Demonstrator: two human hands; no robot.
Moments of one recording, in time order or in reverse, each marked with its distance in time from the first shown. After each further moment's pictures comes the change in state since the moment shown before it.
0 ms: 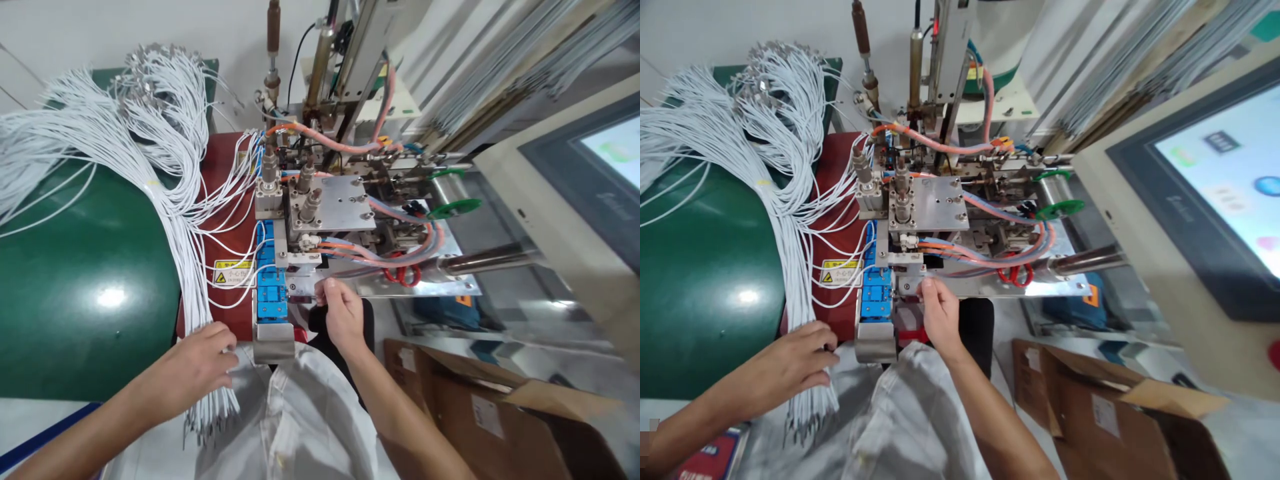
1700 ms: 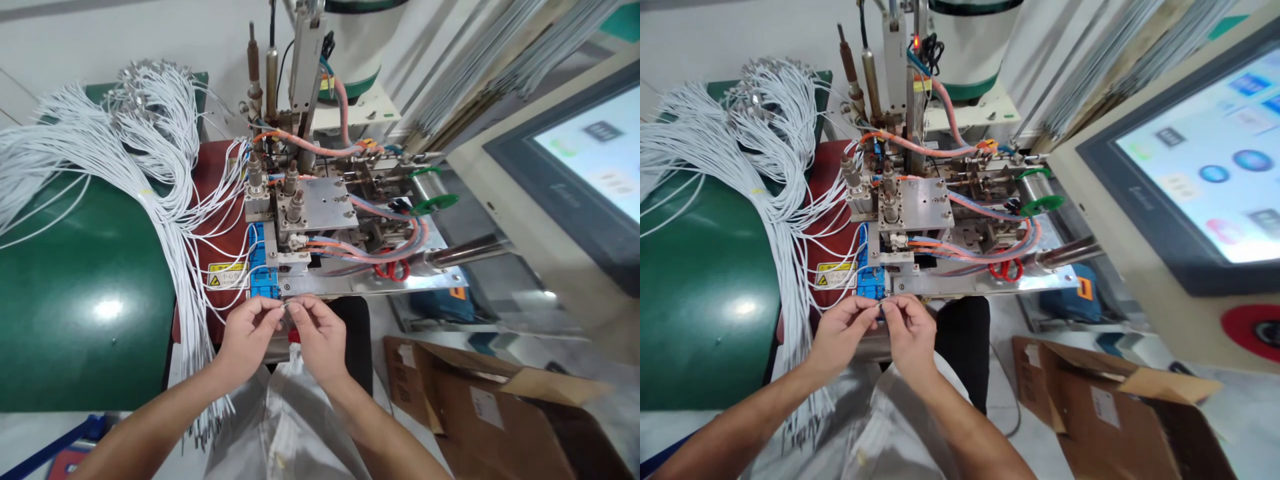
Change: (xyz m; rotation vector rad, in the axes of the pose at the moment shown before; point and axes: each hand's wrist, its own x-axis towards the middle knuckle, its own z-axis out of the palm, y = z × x) left_hand 0.087 0.038 0.025 -1.091 0.637 -0.594; right_hand -0.042 -0.032 0.023 0.088 -0.010 0.032
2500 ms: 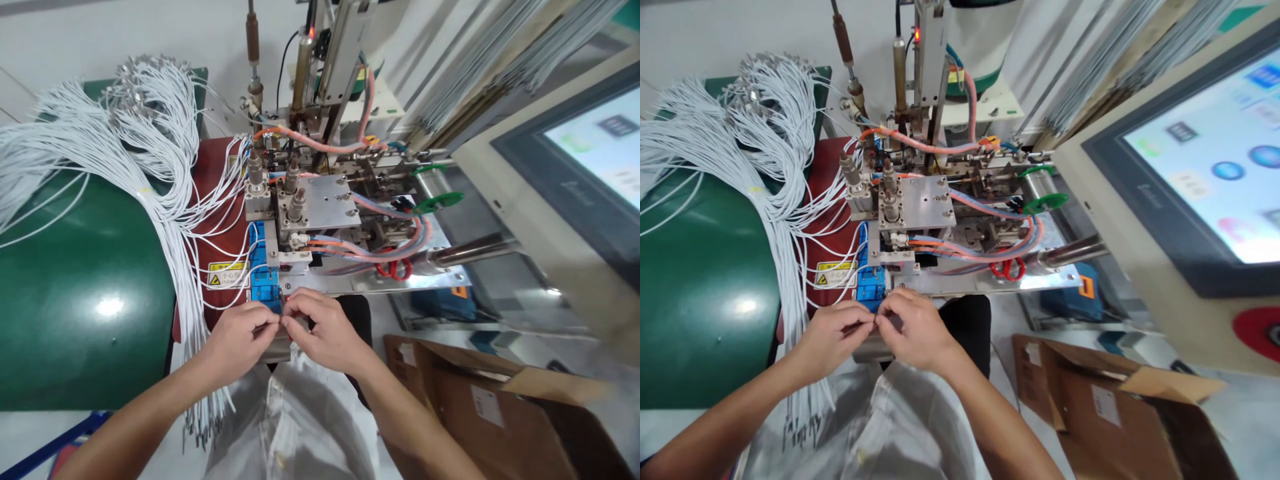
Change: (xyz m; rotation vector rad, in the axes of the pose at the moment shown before) left_hand 0.004 0.009 -0.024 0.500 -0.249 0.361; right_hand 0.028 -0.020 -0.023 -0.475 -0.539 -0.451
